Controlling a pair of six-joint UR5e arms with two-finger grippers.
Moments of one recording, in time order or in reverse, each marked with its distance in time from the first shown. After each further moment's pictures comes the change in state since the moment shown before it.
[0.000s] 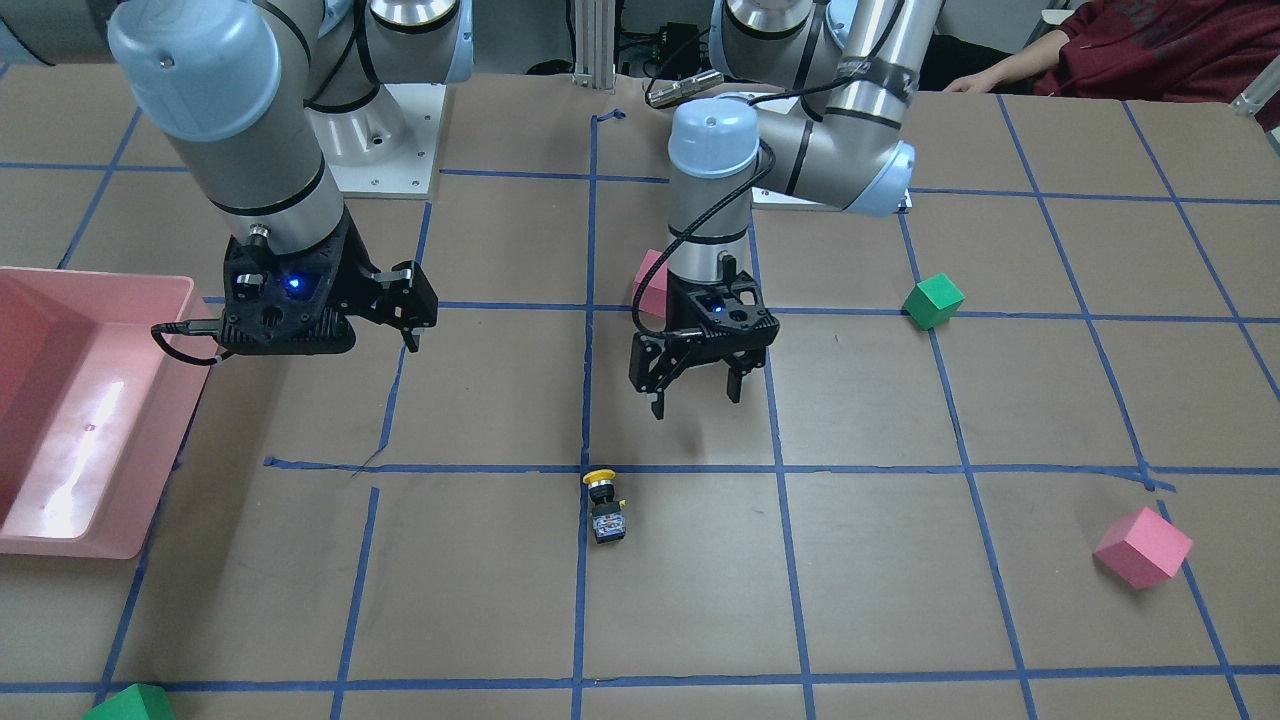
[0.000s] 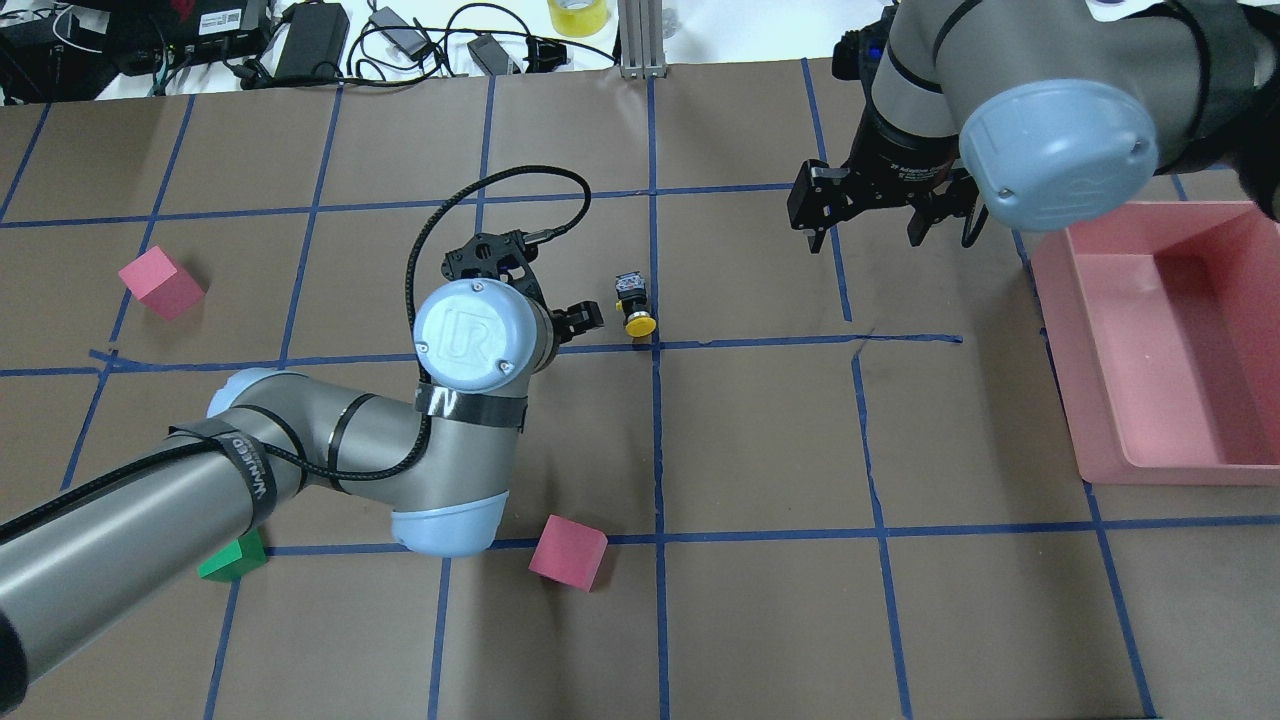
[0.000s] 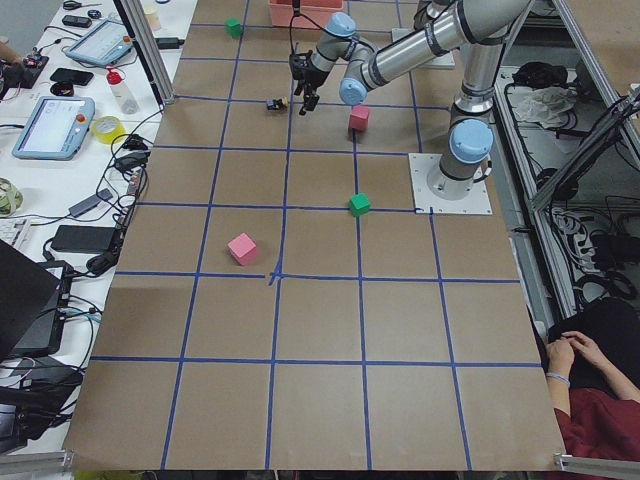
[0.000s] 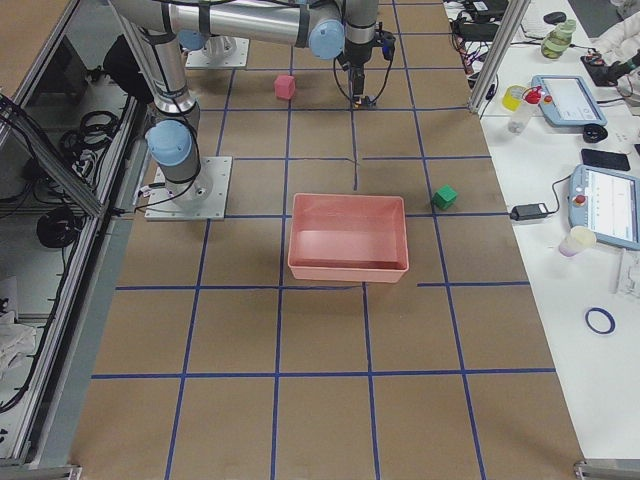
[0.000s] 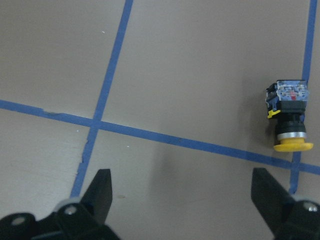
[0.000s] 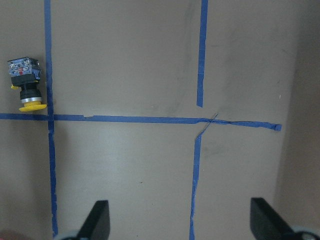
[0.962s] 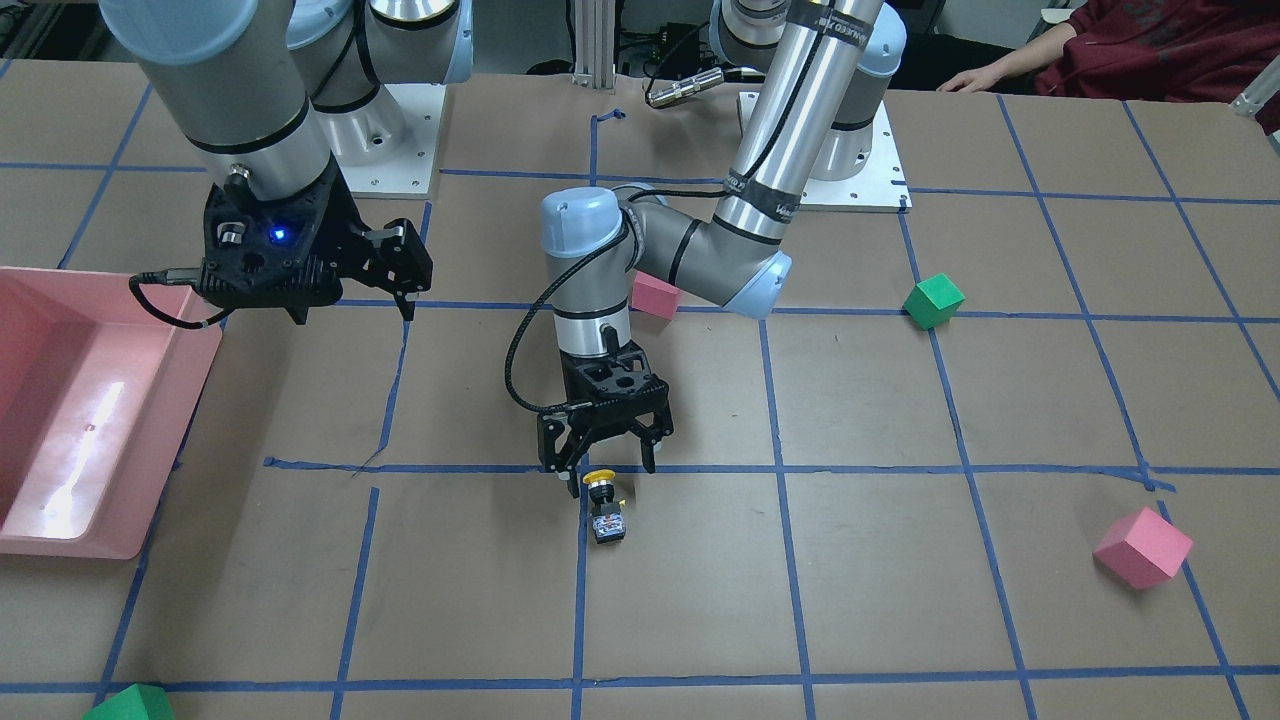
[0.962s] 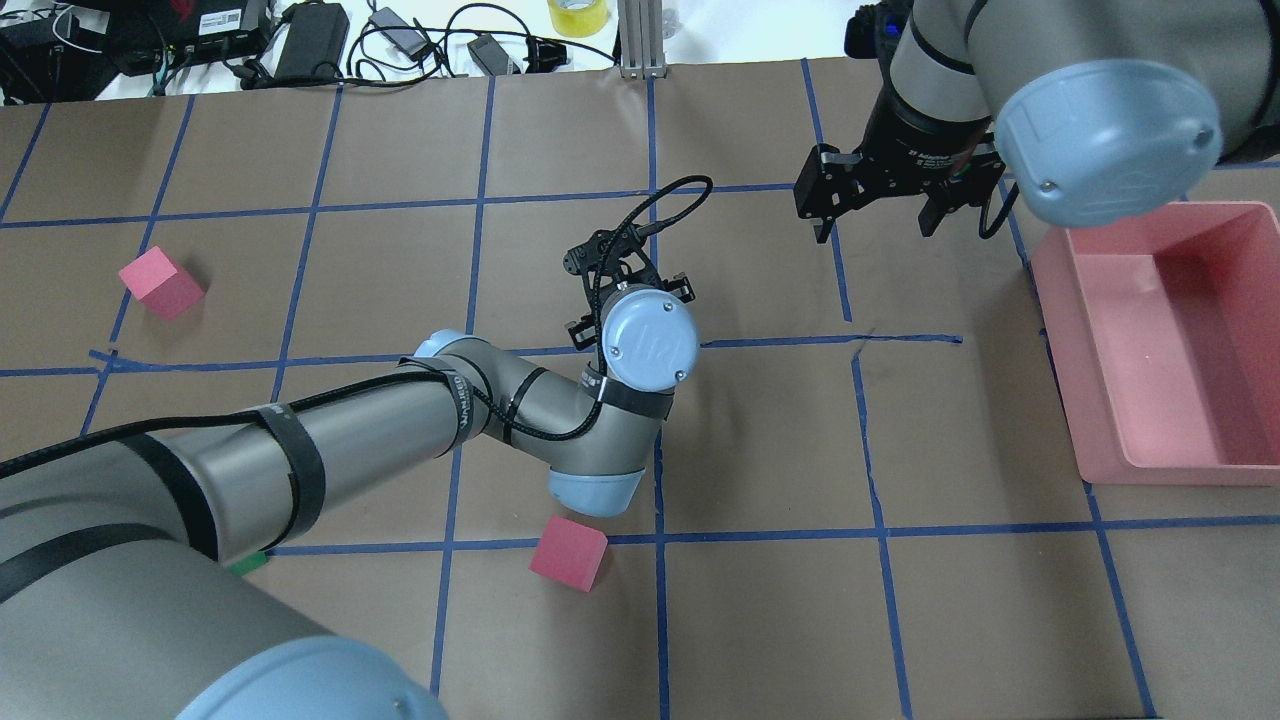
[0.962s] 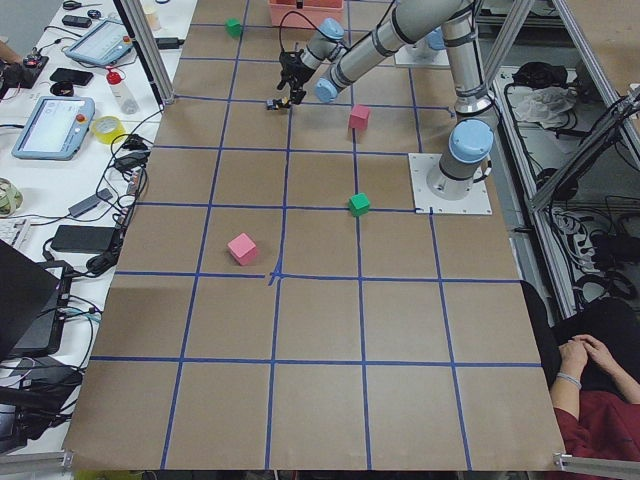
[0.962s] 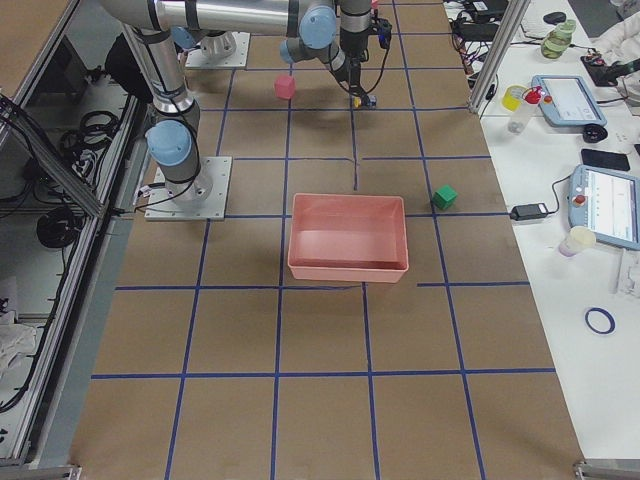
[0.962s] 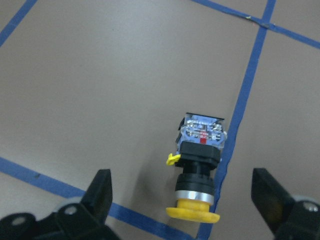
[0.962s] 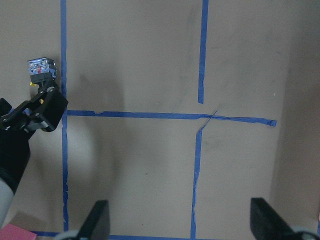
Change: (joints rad) left arm -0.167 -0.322 0.255 0.131 0.206 -0.173; right arm -0.003 -0.063 -0.021 0.048 0.018 -0.004
